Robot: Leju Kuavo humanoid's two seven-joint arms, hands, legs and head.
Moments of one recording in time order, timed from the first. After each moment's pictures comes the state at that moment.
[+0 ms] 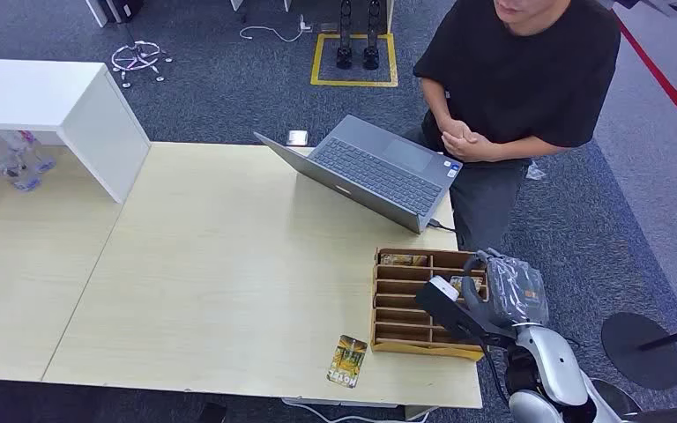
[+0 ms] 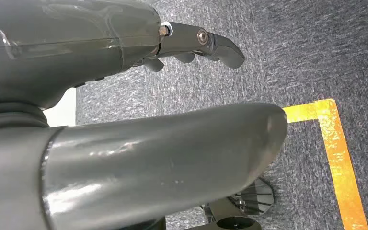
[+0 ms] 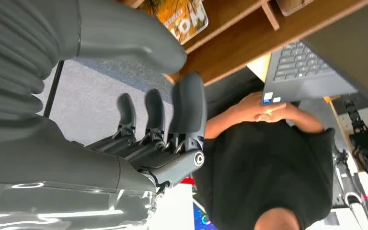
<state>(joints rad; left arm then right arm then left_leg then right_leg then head) -0.16 -0.21 1.39 -0.15 -1.49 0.54 -0.07 -0.12 -0.43 0.55 -1.81 0.89 -0.23 0.44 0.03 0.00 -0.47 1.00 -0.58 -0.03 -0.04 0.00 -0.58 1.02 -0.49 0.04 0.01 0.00</state>
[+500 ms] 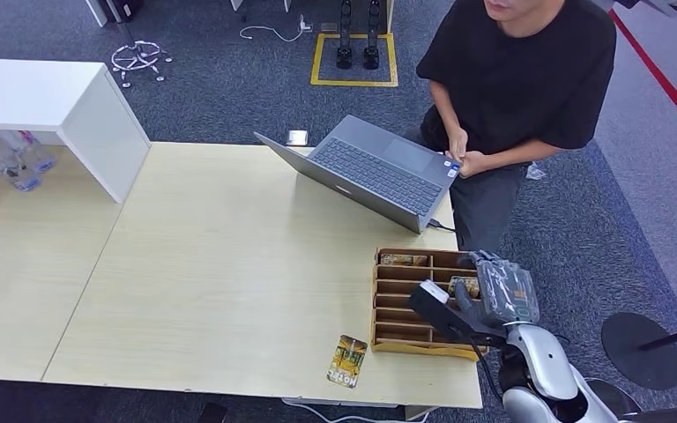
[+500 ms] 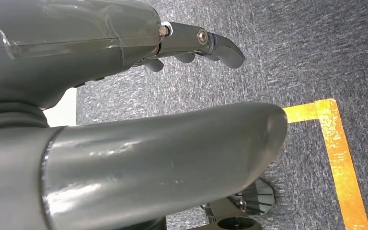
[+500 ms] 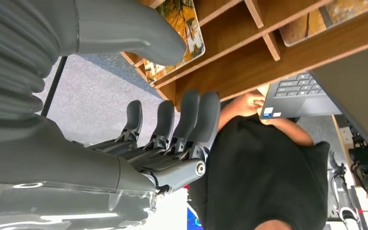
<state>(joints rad) -0.16 -0.21 1.39 -0.15 -1.49 0.54 -0.07 -0.15 -0.43 0.59 -1.77 0.90 -0.20 0.43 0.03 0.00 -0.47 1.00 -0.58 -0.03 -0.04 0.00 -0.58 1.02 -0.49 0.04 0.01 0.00</state>
